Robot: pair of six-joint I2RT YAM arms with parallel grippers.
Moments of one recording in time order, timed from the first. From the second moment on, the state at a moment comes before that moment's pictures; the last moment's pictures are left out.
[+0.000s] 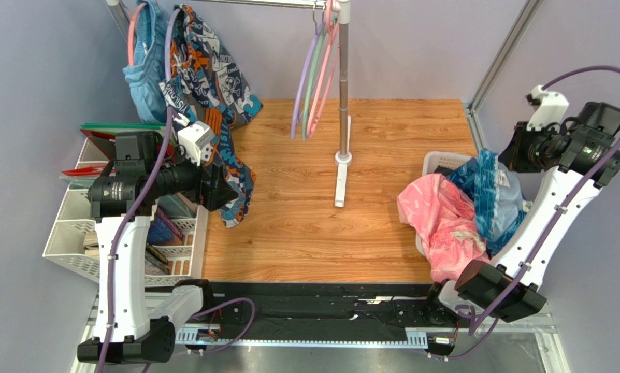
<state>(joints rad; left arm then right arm) 0.05 1.02 1.48 -1.26 0.71 0.33 -0.63 1.35 1.79 -1.31 -0.50 -0.49</state>
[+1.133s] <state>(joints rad) 0.05 1.01 1.60 -1.21 0.89 0.32 0.39 1.10 1.79 -0.38 -0.49 0.42</state>
